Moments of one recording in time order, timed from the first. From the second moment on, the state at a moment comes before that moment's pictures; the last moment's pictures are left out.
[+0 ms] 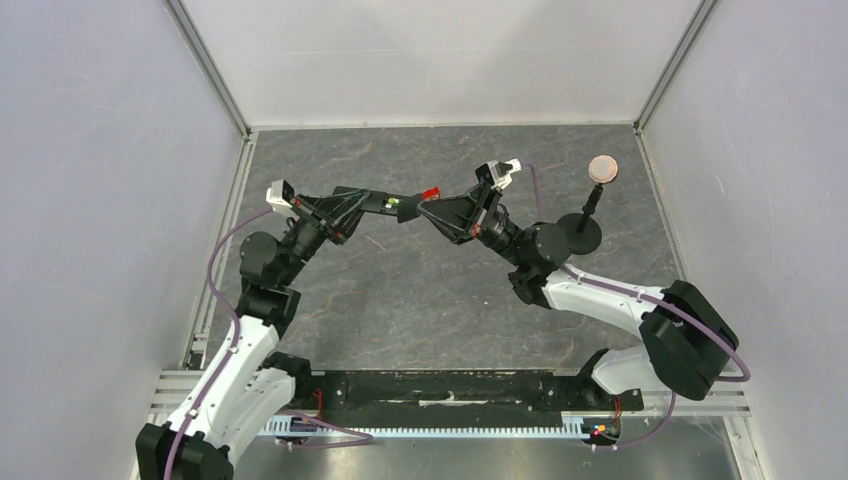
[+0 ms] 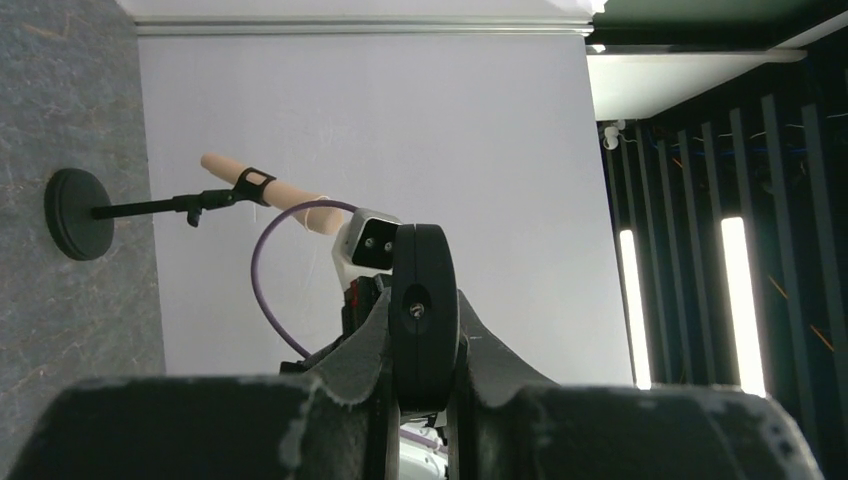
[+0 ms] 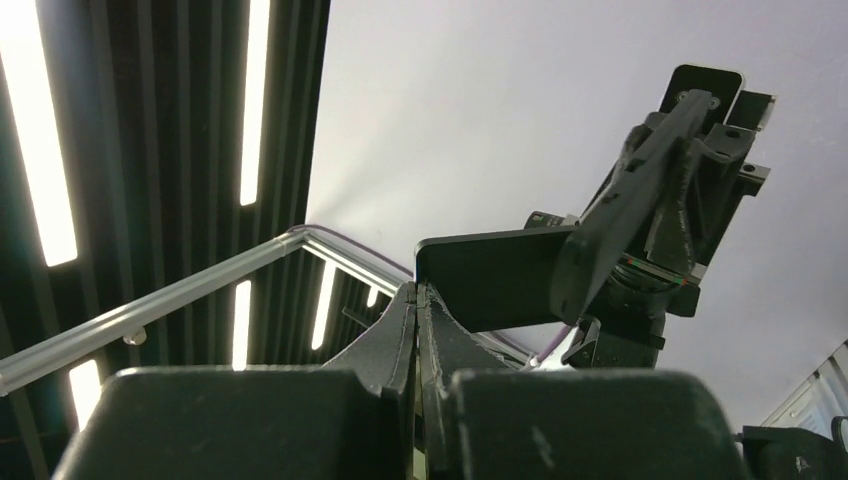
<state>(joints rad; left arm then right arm) -0.25 0.76 0.53 0.48 0.38 -1.73 0.78 1.38 0.73 1.28 -0.31 1.72</state>
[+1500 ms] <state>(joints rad) -0.25 0.73 0.53 0.45 0.40 -1.80 0.90 1.47 0.56 1.47 0.07 1.95</state>
